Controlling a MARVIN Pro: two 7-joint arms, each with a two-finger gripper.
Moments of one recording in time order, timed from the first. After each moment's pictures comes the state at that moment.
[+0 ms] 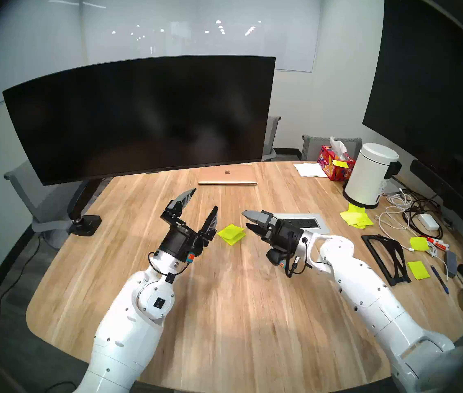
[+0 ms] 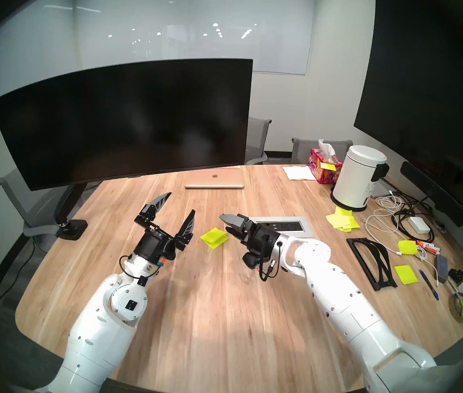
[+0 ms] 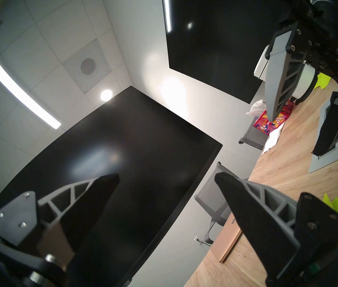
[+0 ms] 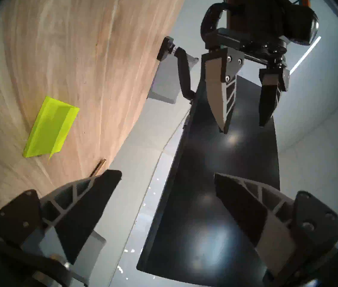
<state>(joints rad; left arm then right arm) 1.65 -1.40 -1.43 -1.63 0.92 -0.54 0.29 -1.29 -1.11 1.19 -1.42 -1.69 -0.61 -0.43</state>
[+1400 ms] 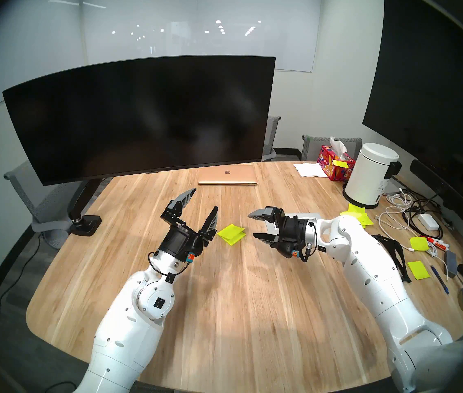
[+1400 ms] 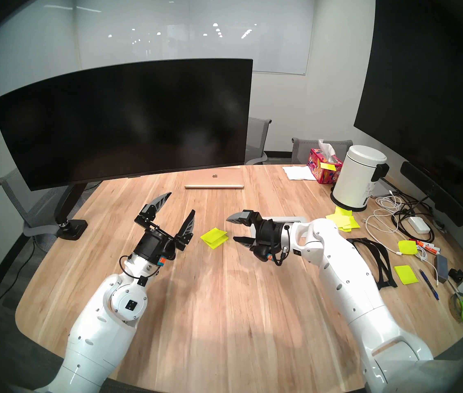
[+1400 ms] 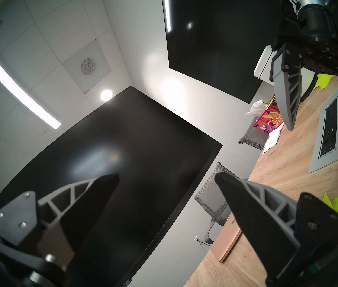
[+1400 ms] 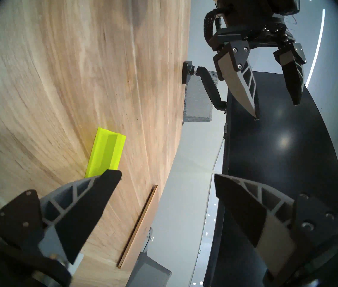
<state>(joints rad) 1.65 -1.40 -1.43 -1.63 0.92 -0.54 0.29 -1.22 -1.16 1.30 -1.39 -1.33 -0.95 0.15</state>
